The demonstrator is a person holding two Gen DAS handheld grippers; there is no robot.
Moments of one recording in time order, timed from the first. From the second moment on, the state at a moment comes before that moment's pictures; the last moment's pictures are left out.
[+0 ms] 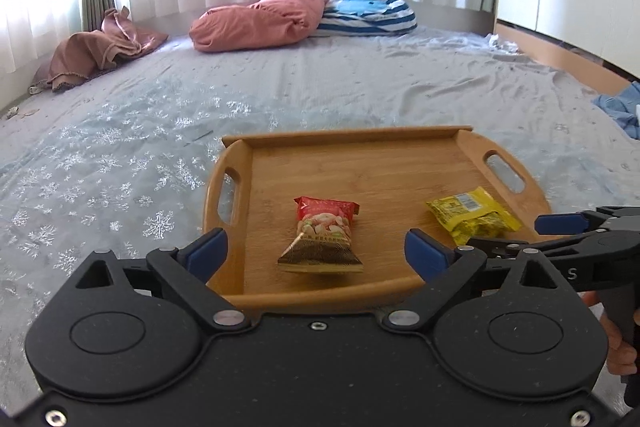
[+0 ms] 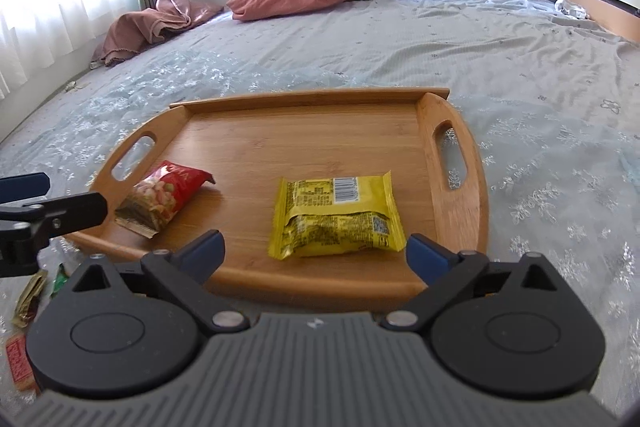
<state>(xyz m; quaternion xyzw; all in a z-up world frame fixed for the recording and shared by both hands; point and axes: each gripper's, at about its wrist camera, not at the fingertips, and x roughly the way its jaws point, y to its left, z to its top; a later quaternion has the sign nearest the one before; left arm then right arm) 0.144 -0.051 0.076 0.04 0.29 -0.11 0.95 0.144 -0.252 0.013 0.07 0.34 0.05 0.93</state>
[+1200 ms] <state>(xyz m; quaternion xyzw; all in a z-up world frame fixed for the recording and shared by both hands) 0.005 0.018 0.100 -0.01 0.25 -0.10 0.96 0.018 -0.229 0.021 0.03 0.29 0.05 0.95</state>
